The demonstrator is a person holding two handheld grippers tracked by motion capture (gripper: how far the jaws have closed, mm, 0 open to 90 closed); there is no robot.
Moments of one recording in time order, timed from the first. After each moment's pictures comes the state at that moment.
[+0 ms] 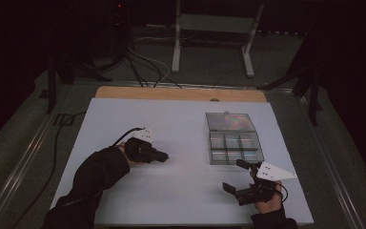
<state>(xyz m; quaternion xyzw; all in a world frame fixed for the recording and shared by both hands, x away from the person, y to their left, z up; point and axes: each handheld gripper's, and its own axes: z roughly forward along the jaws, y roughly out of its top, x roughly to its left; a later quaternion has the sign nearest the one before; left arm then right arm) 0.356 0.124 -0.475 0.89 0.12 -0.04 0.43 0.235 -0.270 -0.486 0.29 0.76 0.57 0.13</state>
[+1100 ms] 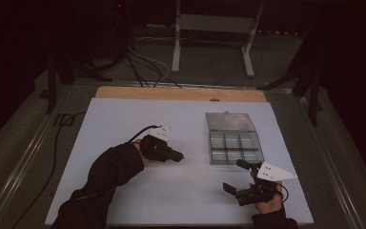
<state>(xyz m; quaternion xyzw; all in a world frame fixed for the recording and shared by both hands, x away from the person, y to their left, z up) 0.359 0.080 -0.462 0.89 0.08 -0.06 0.45 0.234 -0.271 -0.485 0.29 0.76 0.57 0.14</state>
